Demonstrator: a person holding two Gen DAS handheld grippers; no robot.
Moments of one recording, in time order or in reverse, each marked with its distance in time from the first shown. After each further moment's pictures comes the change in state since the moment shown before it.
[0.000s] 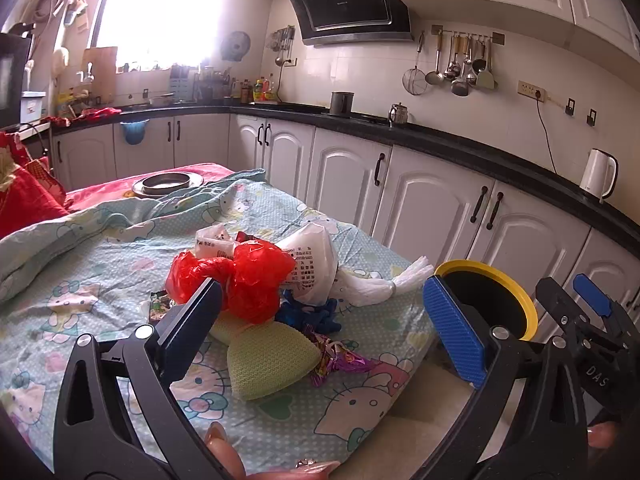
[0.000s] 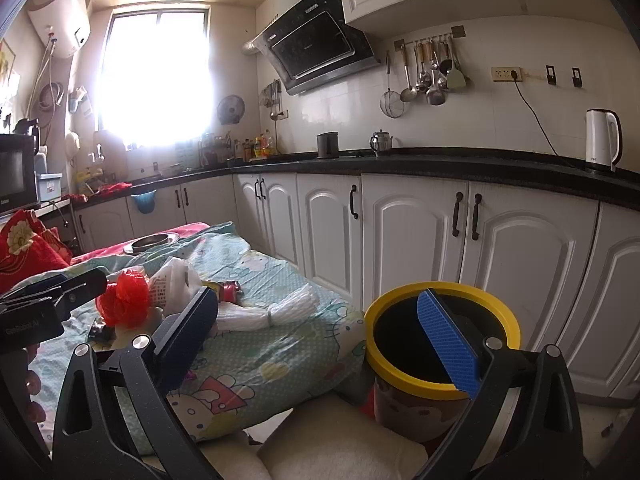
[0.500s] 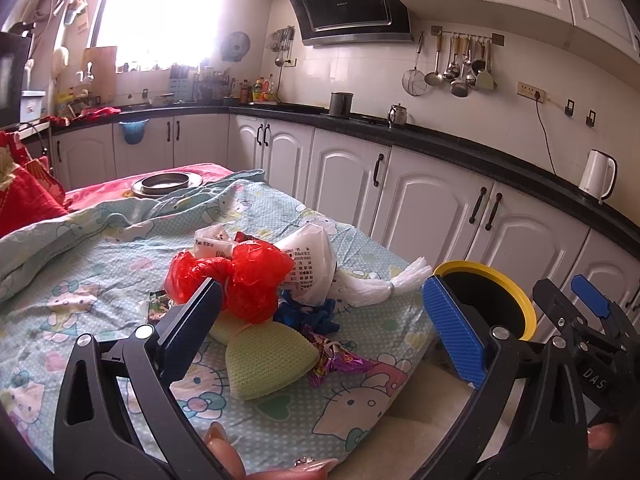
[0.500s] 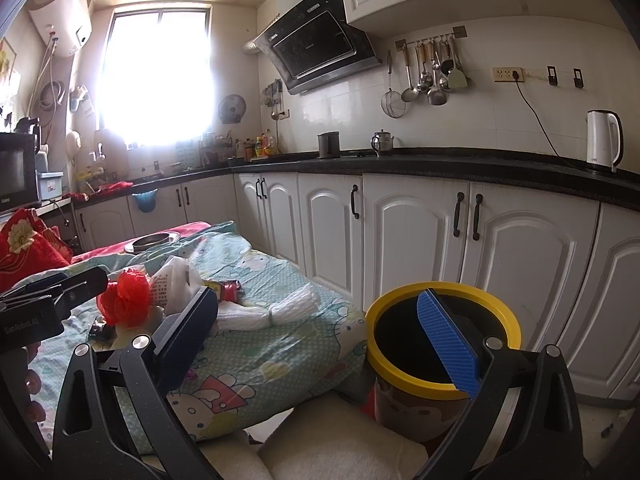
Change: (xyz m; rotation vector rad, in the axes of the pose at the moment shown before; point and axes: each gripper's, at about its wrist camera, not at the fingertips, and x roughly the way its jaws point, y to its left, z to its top) left arm -0.002 -0.002 -0.003 -0.005 -0.005 -0.002; right arm 0.000 0.000 0.000 -0.001 0.002 0.001
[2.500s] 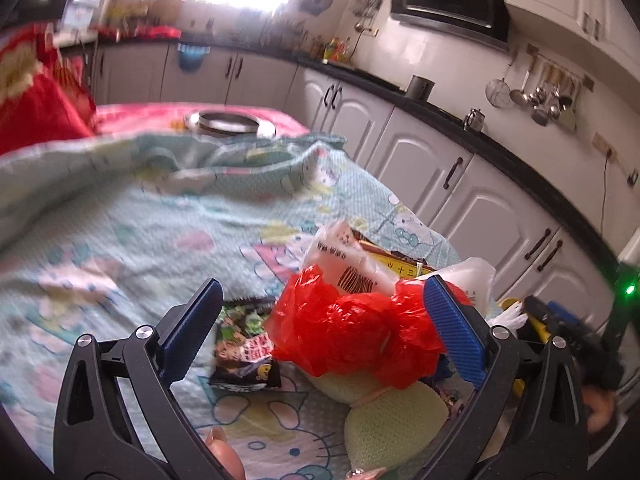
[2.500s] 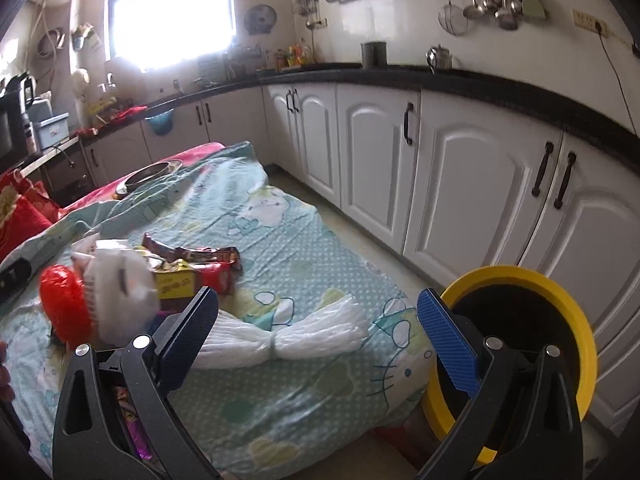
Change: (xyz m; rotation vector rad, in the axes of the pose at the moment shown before) left arm 0.088 0.135 0.006 -0.312 0.144 0.074; right arm 0.198 0.016 0.014 -0.055 0.376 0.136
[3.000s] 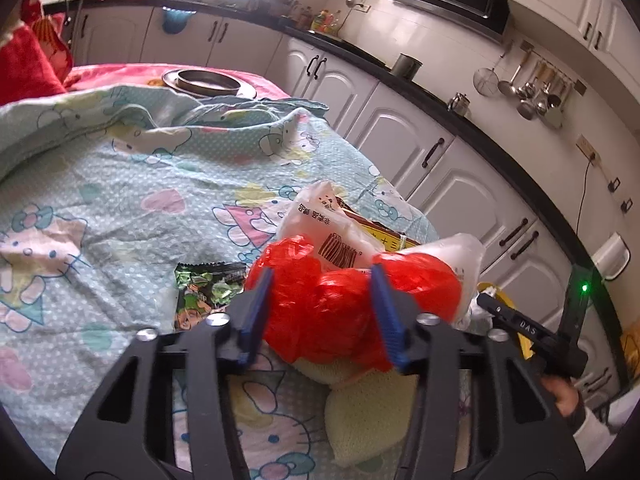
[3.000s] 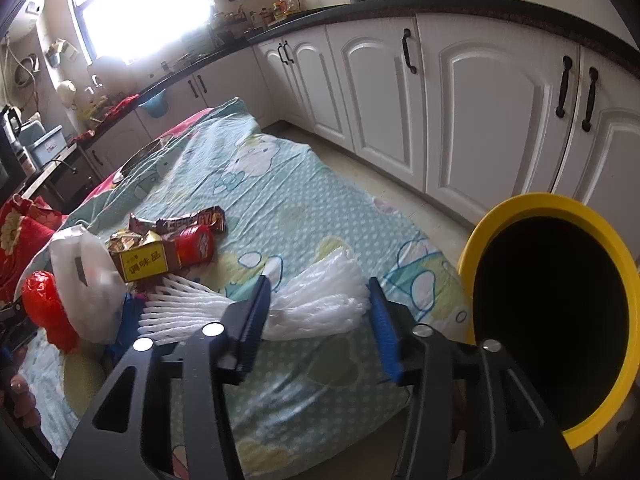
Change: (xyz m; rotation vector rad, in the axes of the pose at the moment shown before) left arm 0.007 0.002 -0.009 -0.024 0.100 -0.106; right arm 0.038 -0.026 -0.017 0.130 0.168 0.112
